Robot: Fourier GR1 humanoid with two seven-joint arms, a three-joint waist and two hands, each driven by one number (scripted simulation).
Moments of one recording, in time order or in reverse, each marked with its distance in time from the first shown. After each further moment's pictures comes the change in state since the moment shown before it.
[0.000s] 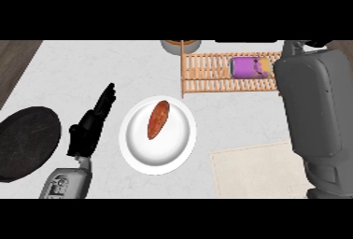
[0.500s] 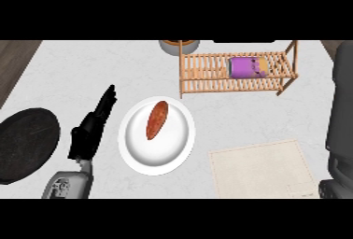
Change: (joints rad) left arm 0.023 -0.013 -0.015 -0.033 -0.016 0.017 0.022; right arm -0.052 -0.068 -0.130 -0.200 -0.081 -0.023 0.084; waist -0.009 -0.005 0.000
